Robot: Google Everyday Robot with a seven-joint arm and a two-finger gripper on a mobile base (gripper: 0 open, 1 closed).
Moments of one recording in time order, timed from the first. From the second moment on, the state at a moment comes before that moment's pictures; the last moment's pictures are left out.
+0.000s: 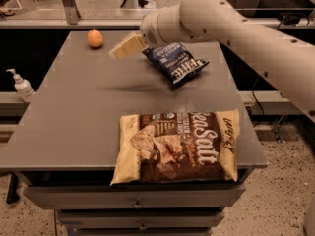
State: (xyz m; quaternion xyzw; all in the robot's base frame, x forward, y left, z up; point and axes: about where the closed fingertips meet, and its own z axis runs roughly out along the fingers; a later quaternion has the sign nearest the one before) arm 0.718 0.071 0.933 -0.46 0.71 0.18 0.51
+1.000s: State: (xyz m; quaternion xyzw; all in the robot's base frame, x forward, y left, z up) arm 0.797 0.154 0.911 -0.46 0.70 0.19 0.51
